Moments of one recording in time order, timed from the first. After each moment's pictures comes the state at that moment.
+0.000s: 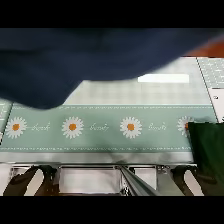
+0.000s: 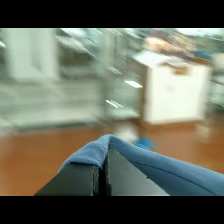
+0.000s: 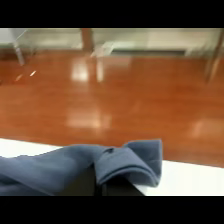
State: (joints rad) left arm 0.31 -0.74 1.86 0.88 -1.02 -1.31; right arm -0.28 -0.73 1.83 -1.05 1.35 1.43
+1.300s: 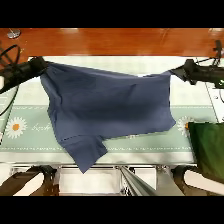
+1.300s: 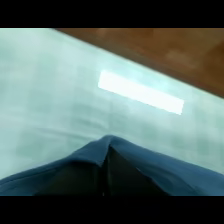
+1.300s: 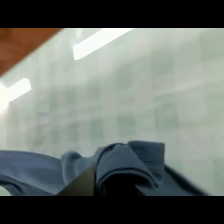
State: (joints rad) left arm 0.02 -1.08 0.96 1.01 -0.49 -1.50; right arm -0.28 -1.38 1.15 -0.51 1.01 1.22
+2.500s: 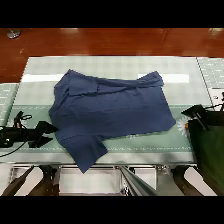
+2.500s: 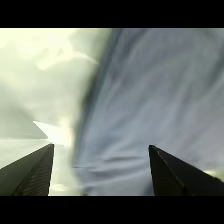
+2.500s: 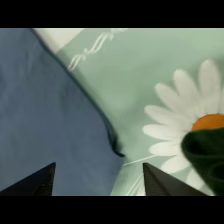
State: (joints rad) left arm 0.62 -0.97 0.36 0.91 -1.21 -1.33; right arm -0.61 -1.02 0.62 -0.96 1.14 1.35
